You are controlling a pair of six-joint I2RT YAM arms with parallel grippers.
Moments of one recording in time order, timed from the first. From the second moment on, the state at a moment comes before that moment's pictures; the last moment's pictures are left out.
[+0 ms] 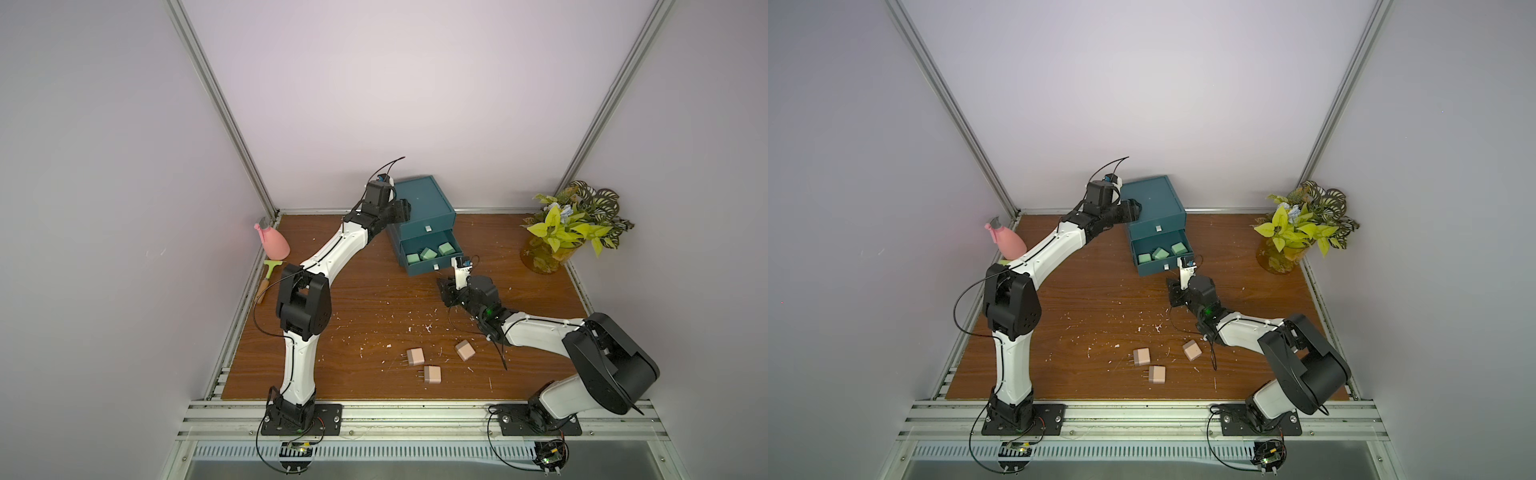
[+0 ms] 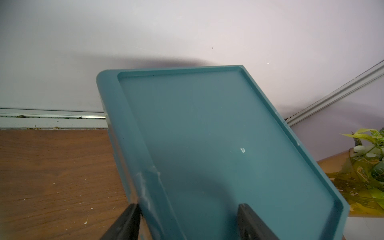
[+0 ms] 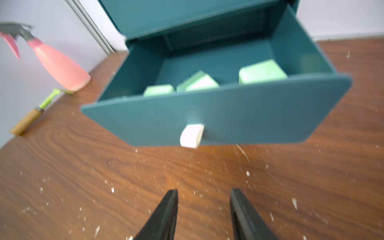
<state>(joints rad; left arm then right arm) -0.42 2.07 1.88 -0.29 0.09 -0.41 0.60 1.52 0.56 0.60 0.10 0.33</state>
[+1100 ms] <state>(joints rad) -0.42 2.07 1.88 -0.29 0.09 -0.41 0.60 1.73 0.73 0.71 0.09 0.38</state>
